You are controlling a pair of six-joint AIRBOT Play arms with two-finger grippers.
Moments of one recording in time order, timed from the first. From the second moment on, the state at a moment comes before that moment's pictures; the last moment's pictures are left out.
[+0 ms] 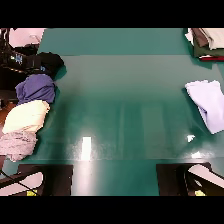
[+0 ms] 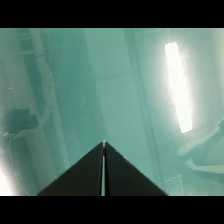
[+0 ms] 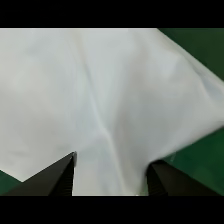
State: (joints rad) left arm 0.12 -1.28 1.56 1.02 -1.41 -1.34; right arm -1.06 -1.14 0.89 -1.17 1.05 1.22
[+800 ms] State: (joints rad) left arm 0.12 -1.28 1.56 1.02 -1.34 -1.33; right arm -0.55 -0.92 0.88 -1.11 1.16 1.33
